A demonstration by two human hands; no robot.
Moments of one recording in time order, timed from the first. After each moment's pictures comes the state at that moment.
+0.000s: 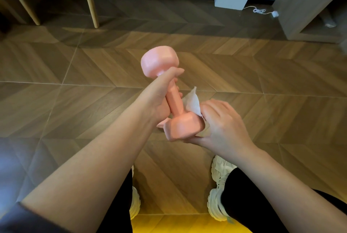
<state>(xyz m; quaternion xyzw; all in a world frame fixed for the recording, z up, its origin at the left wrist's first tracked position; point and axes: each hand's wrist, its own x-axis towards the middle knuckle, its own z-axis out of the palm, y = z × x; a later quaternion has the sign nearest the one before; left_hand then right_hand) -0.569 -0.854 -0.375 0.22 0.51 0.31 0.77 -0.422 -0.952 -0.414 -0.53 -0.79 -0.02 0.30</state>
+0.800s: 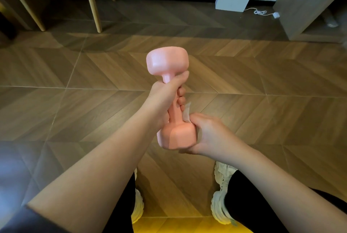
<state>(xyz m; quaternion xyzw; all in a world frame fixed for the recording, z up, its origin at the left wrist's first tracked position) -0.568 -0.859 -0.381 0.31 0.50 0.34 0.74 -0.439 -0.950 -0.404 -0.59 -0.72 0.31 0.20</state>
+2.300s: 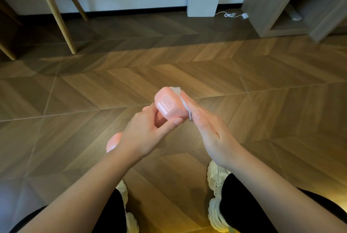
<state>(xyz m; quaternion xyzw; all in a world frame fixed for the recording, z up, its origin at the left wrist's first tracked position) -0.566 -0.877 -0.401 0.77 0.49 0.16 0.39 -0.399 -0.956 -0.388 -0.58 -0.58 0.40 0.40</state>
